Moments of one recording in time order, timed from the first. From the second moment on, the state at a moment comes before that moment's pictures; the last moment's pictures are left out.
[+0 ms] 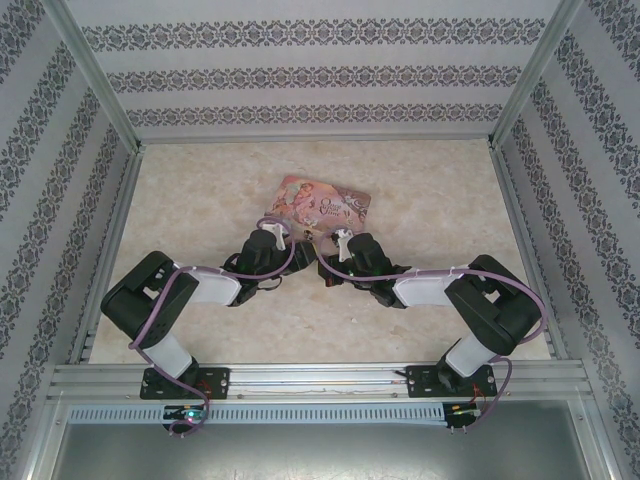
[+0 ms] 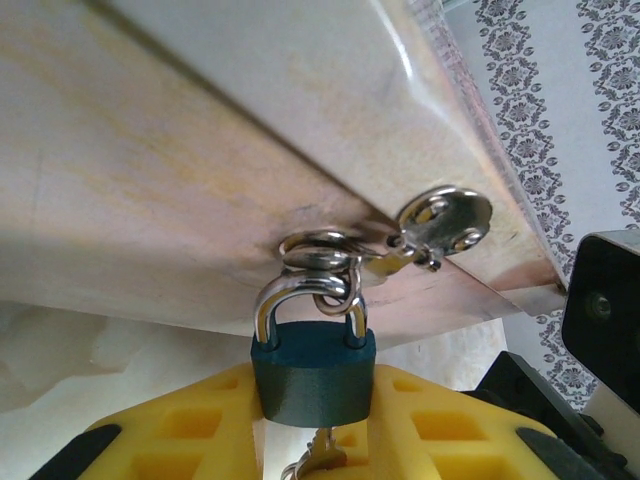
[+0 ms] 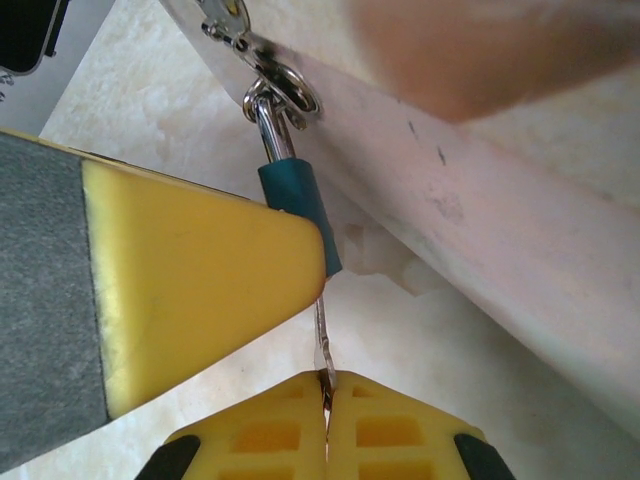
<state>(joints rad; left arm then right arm) -0.59 1.66 0.56 0.66 0.29 -0.97 0.71 1.59 0.57 0.45 -0.25 0.58</state>
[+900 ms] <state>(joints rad) -0.61 1.68 0.59 0.67 0.29 -0.97 0.66 1.54 0.56 0.39 -0.28 0.54</state>
